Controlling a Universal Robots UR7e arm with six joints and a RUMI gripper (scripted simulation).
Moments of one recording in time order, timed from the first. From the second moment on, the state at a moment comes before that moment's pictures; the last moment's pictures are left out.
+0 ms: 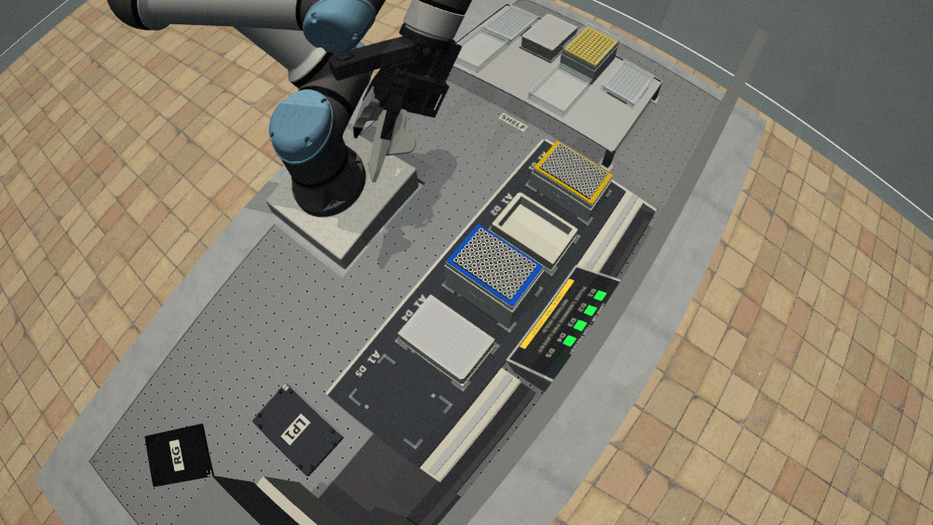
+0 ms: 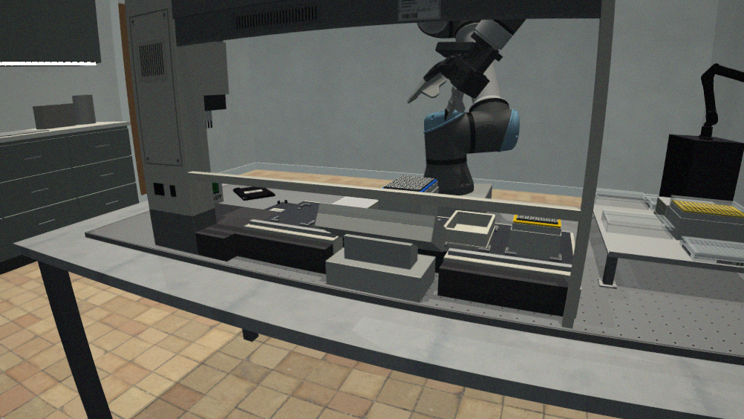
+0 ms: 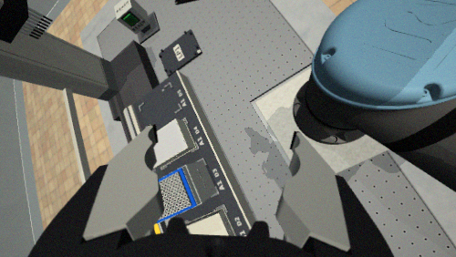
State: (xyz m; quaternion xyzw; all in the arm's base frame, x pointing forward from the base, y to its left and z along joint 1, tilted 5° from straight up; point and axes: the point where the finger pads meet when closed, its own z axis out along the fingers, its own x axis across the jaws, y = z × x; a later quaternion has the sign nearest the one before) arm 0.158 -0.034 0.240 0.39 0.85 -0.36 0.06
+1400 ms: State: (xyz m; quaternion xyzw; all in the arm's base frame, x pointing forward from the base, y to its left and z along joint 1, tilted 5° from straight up) arm 0.146 -0.023 0.232 0.69 0.65 -0.28 0.12
